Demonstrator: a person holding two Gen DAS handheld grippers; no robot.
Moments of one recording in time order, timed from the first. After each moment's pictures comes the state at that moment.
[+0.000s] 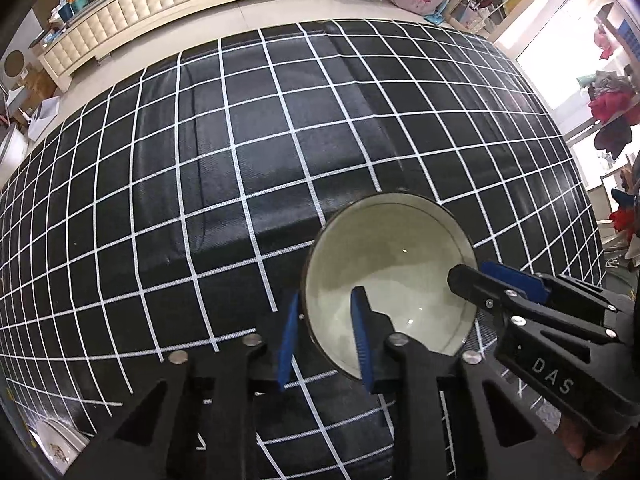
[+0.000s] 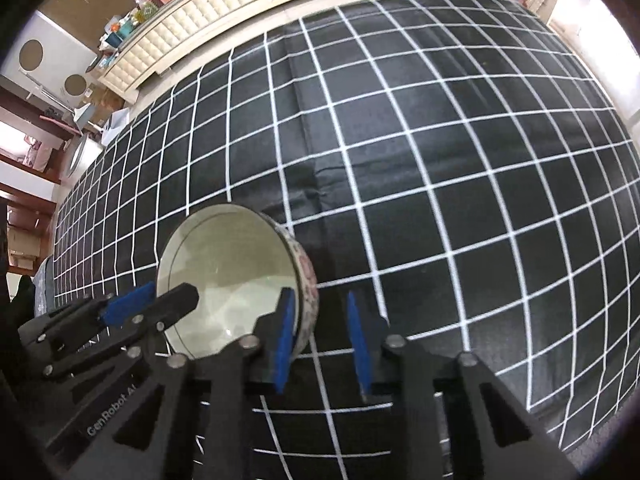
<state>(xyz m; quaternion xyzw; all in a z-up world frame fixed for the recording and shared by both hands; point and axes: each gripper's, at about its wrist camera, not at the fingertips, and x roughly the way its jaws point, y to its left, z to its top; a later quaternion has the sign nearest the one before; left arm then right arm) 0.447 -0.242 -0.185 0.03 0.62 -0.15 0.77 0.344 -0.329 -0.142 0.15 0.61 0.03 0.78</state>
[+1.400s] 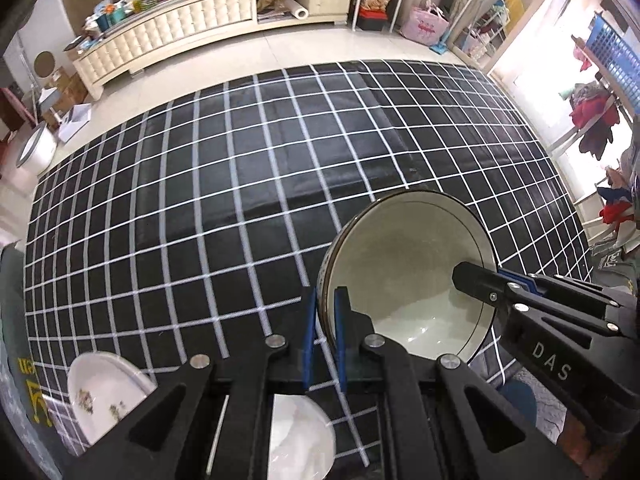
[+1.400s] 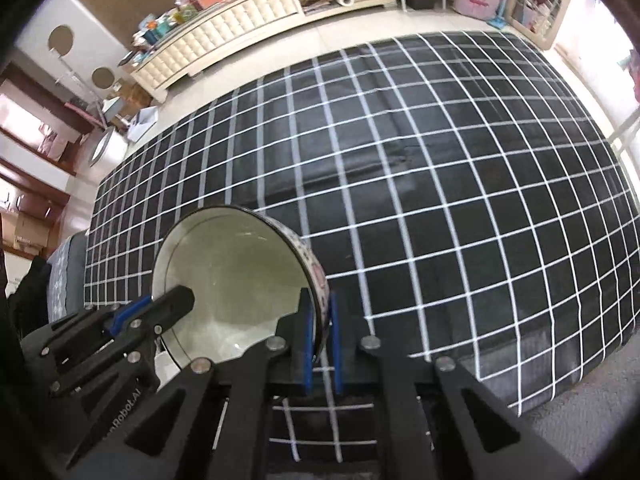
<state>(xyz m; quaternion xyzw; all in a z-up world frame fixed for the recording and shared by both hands) 0.349 -0.155 -0.099 0.02 0.58 -0.13 0.81 0.277 -0.250 -0.068 0.13 0.57 0.05 0.81</state>
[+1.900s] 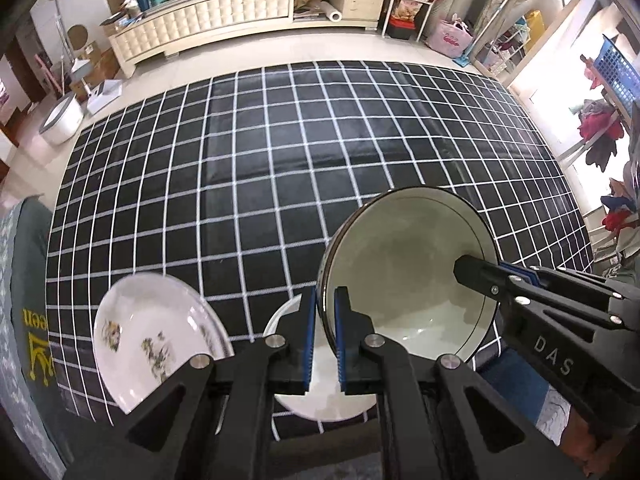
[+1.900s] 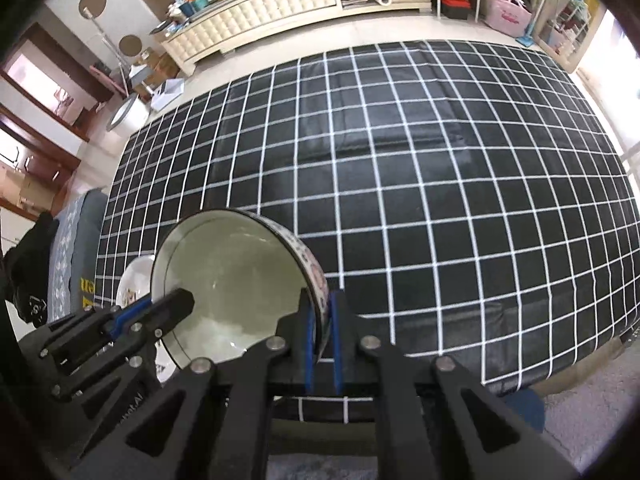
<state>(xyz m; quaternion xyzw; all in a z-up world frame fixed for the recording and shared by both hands) 0.271 -0.067 -0.087 -0.01 0.58 -0.09 0.81 0.240 -0.181 -0.068 0.09 0.58 0.08 0.81</state>
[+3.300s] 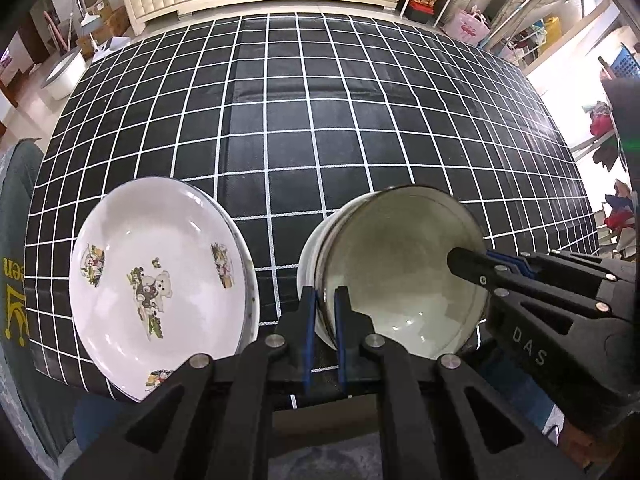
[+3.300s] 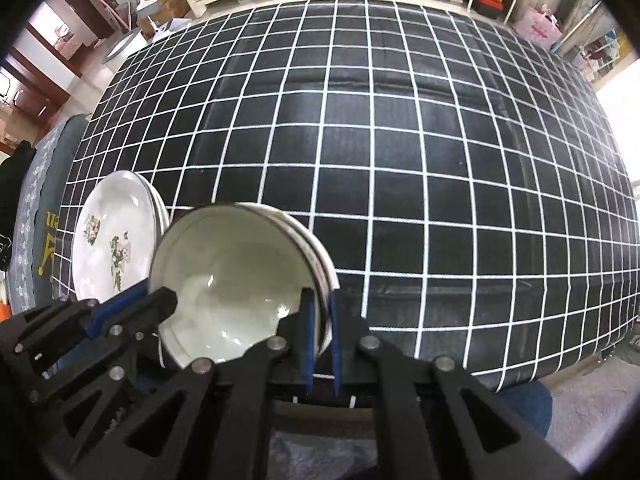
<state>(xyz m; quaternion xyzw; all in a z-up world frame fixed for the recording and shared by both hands) 0.229 -0.034 -0.142 -0.04 0.61 -0.08 0.79 0.227 -0.123 -0.120 0.00 0.62 0.08 0.78</state>
